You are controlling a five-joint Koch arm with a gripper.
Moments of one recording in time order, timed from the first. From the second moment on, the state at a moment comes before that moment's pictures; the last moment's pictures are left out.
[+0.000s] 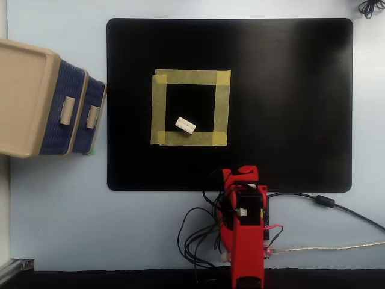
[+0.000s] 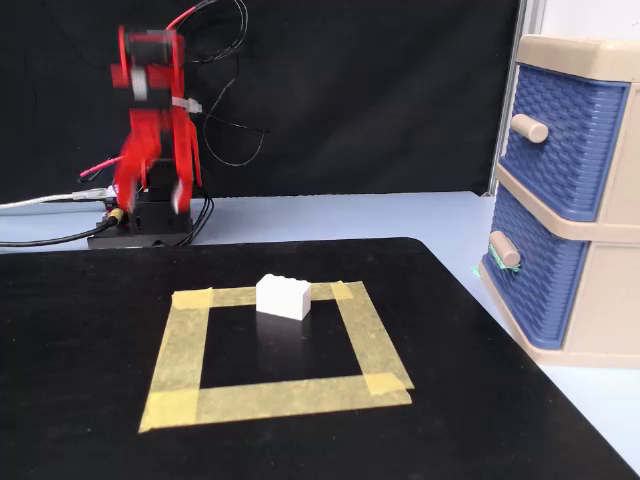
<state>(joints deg) -1.5 131.1 109.6 95.9 -81.9</state>
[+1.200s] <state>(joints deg) -59.8 51.6 95.4 -48.3 -175.7</state>
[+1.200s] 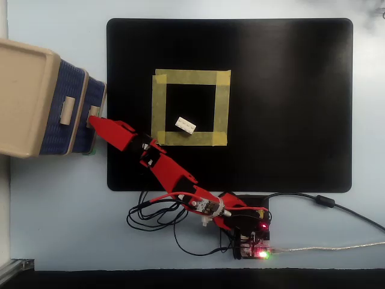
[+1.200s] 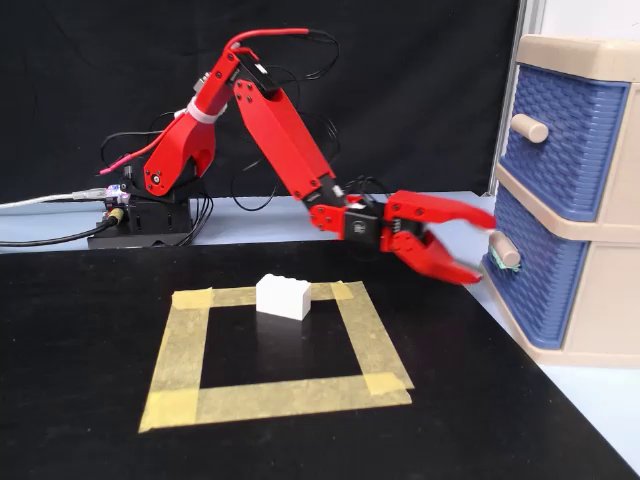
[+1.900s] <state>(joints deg) -54.3 59.5 125.9 -60.0 -168.0</state>
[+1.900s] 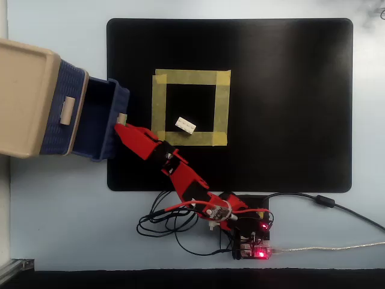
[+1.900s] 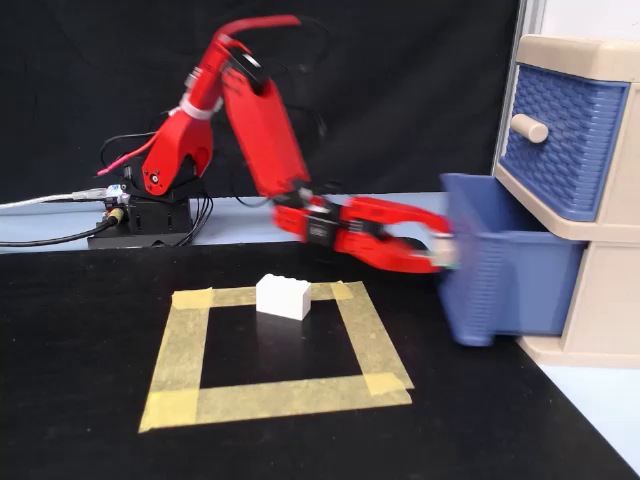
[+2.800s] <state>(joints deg) -38.8 123.0 120.8 33.8 -153.8</state>
